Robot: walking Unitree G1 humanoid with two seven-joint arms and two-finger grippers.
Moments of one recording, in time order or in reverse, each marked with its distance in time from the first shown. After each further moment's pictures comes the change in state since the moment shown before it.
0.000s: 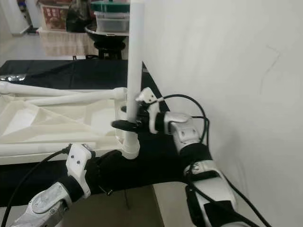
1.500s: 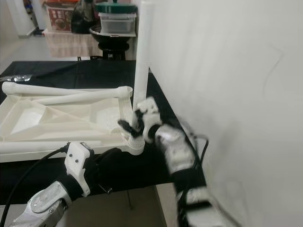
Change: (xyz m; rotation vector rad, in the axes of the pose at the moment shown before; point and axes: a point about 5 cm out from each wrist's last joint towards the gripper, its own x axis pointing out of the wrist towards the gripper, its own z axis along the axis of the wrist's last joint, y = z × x) left arm -0.001 0.001 0.004 0.000 -0.012 0.006; right arm 0.011 0.015 0.015 -0.129 -0.080 -0.349
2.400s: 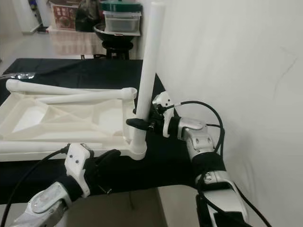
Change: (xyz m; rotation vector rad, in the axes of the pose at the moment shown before) left arm 0.000 0.000 -0.004 -0.008 0.009 0.002; right arm -0.031 -0.020 -0.028 0.149 -0.015 0.114
